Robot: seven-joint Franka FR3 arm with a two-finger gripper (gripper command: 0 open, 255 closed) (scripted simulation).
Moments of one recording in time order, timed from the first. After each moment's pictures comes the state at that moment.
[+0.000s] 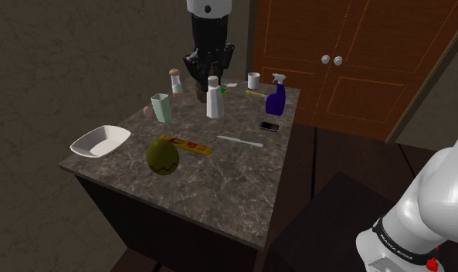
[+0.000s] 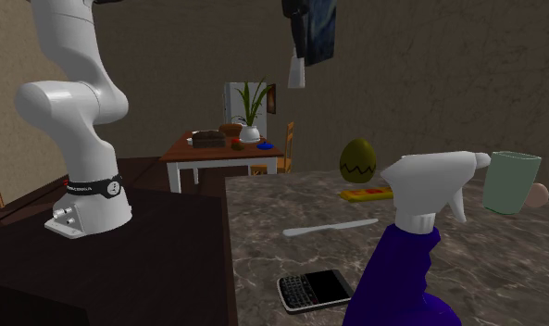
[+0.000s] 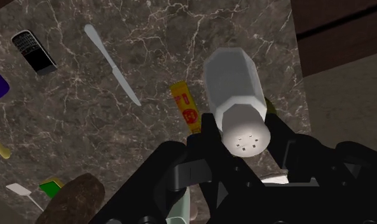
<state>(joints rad) 0.07 0.02 0.45 -1.57 -0.15 1.69 0.45</state>
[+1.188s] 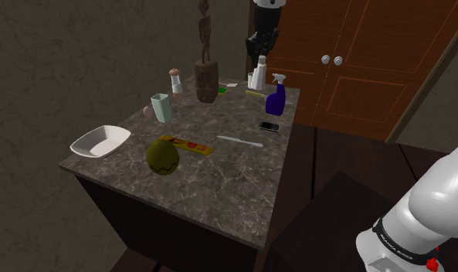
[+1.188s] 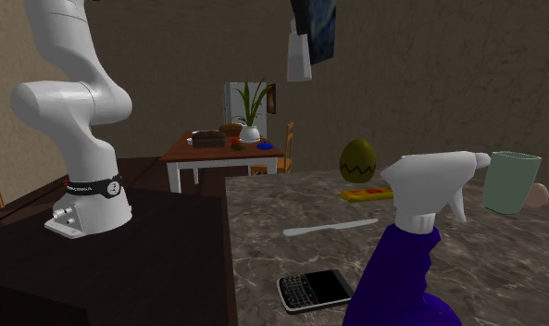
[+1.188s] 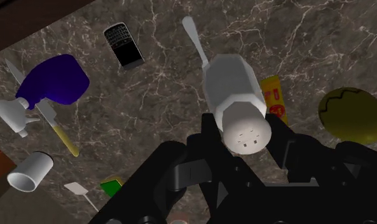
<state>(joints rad) -0.14 -0.09 0.20 -1.69 -0.06 1.76 0.00</state>
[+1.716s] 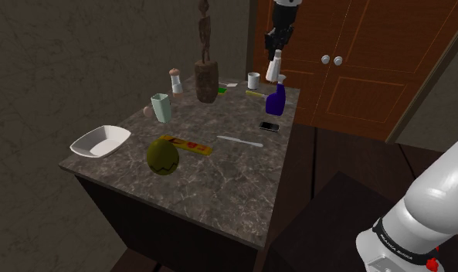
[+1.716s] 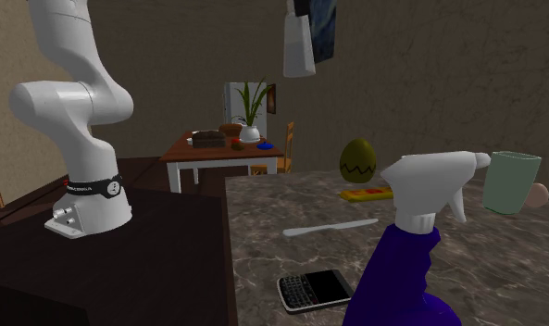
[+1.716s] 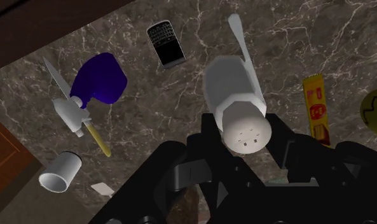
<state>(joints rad) -0.22 -0.03 0.10 -1.63 -0.05 1.76 -0.18</state>
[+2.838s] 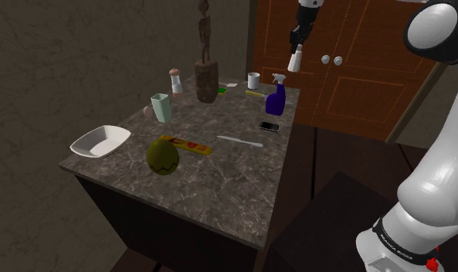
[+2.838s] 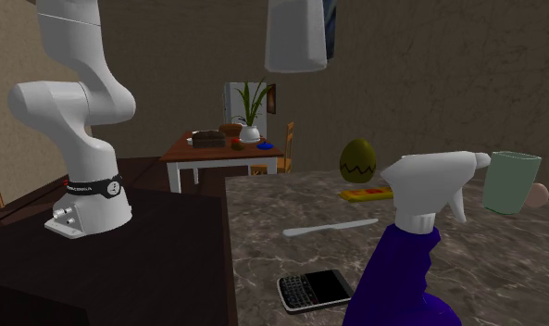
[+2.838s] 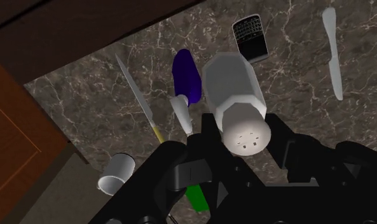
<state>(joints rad) -0.39 0.25 -0.03 -1.30 0.01 1.72 -0.49</state>
